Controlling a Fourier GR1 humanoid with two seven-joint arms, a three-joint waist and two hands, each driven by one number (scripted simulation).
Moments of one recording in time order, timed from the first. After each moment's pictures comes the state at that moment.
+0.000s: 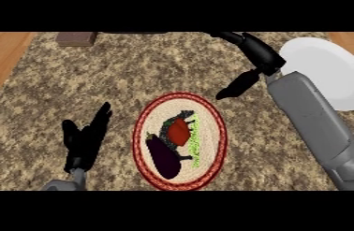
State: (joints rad) left arm -0.04 0.21 -0.19 -1.39 0.22 0.15 0.16; right arm -0.85 -0.35 0.31 -0.95 0.08 0.20 -0.35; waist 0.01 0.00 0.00
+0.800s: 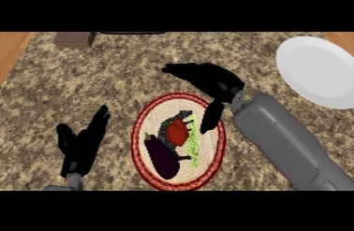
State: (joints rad) left arm 0.01 0.20 -0.16 -1.43 0.21 0.13 0.17; right arm -0.81 -0.27 0.53 -1.21 0.36 0.31 0.04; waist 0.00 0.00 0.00
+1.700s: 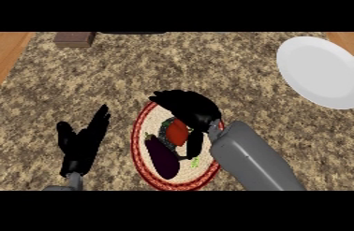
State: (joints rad) left arm 0.01 0.17 -0.13 -1.46 0.17 0.10 0.22; right arm -0.64 -0.09 0.56 -1.28 0.61 0.39 0.17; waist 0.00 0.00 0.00
